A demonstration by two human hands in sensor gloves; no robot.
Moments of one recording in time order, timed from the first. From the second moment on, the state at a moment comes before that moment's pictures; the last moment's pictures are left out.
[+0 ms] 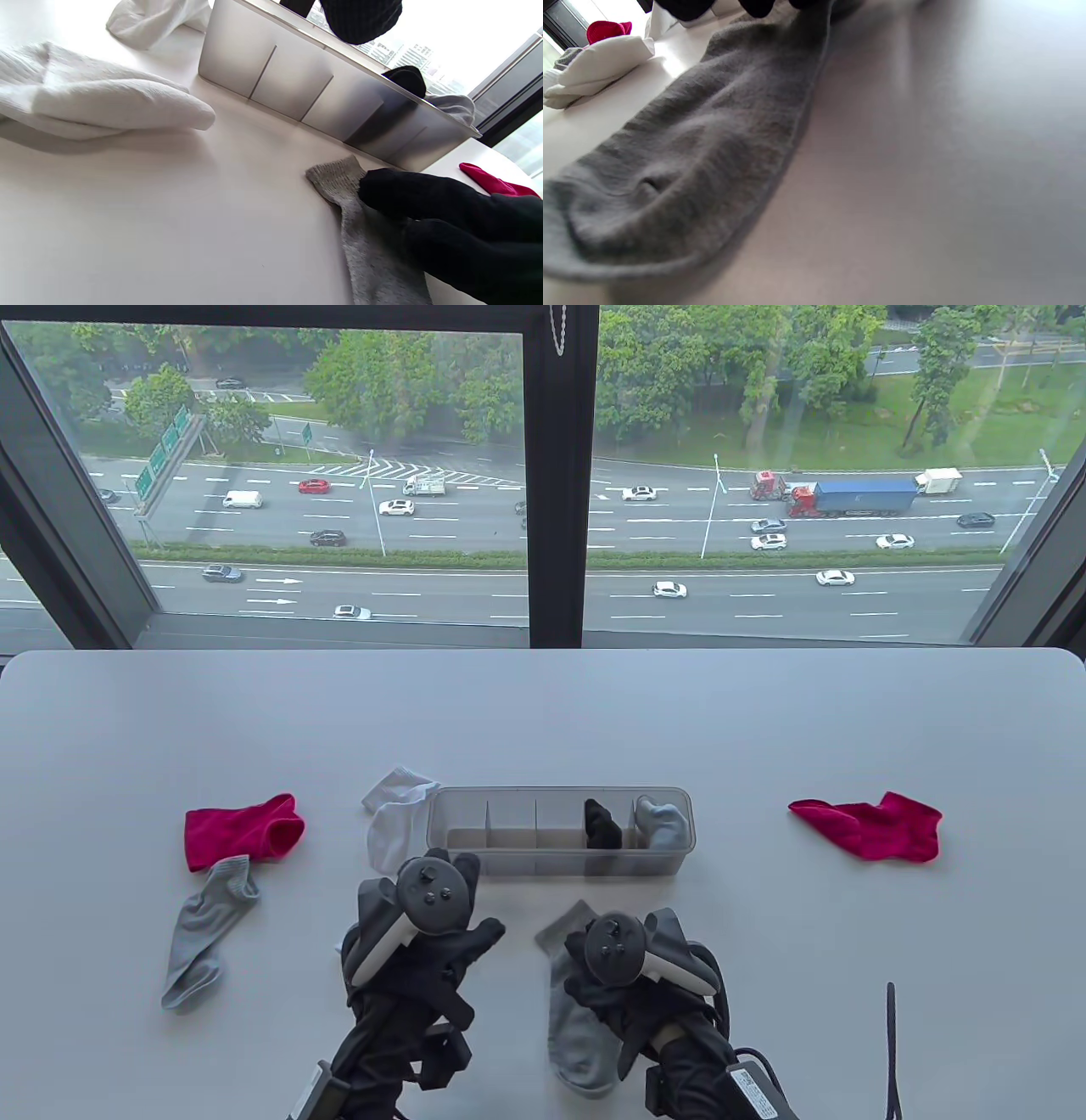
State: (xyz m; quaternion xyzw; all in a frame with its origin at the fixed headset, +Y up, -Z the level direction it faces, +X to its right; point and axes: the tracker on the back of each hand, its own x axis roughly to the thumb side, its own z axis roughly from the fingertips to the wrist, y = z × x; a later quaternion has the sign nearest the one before) left_hand -0.176 -0.691 -0.300 -0.17 -0.02 0.21 0.96; right_hand 0.075 -0.761 -0.284 0.17 0.22 0.95 0.12
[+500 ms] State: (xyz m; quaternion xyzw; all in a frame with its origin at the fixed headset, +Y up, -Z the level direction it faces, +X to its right) left_hand -0.404 -0.748 -0.297 -0.22 0.29 0.23 0.90; right_hand 0.073 -0.740 -0.282 0.17 0.13 0.97 0.10
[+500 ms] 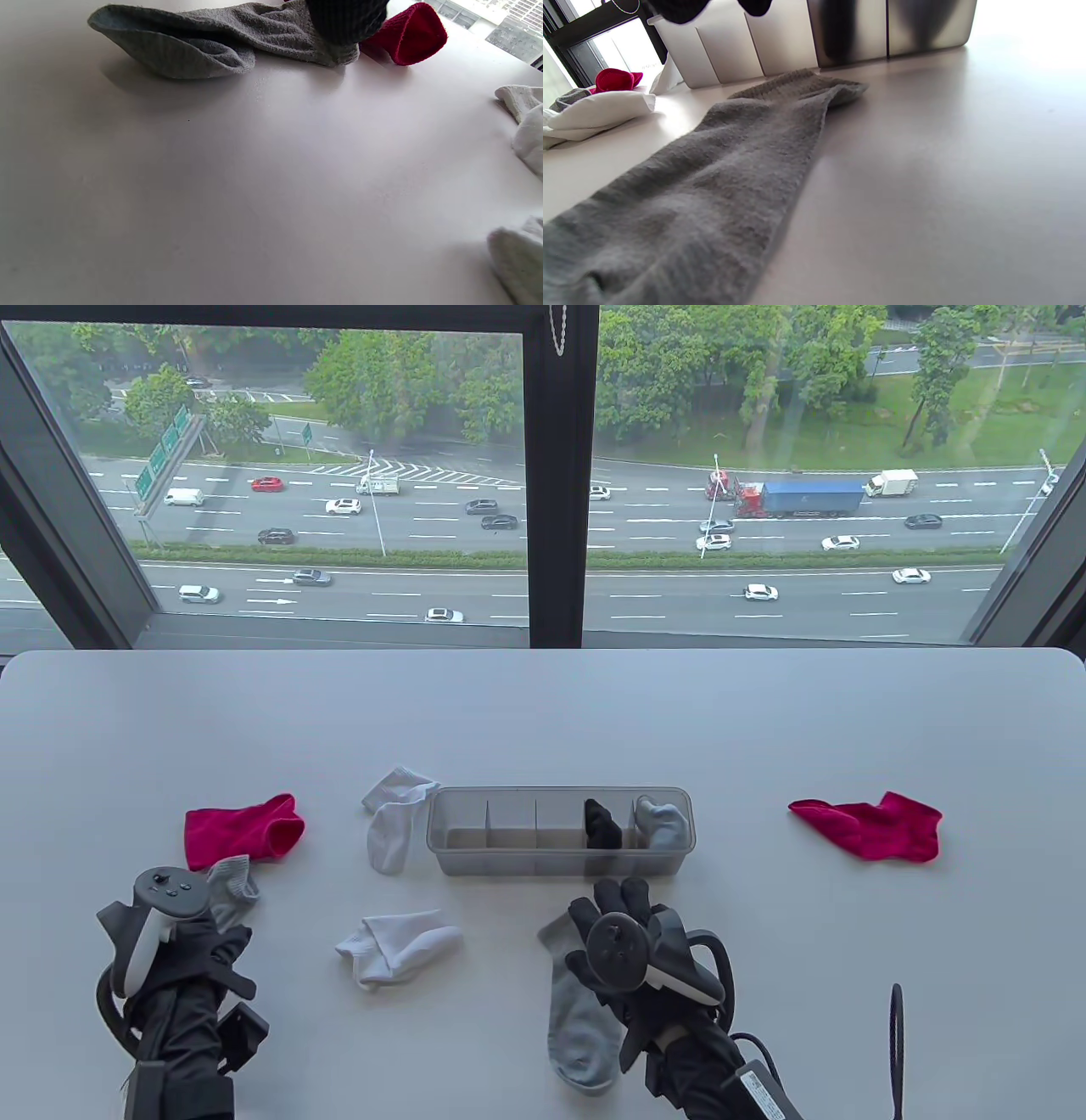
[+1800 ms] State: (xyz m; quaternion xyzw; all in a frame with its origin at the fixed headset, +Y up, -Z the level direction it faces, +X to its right) left_hand -0.106 -0.673 -0.292 -0.06 -0.18 0.53 0.82; right_hand 0.123 -0.685 -0.277 0.11 -0.02 0.83 0.54
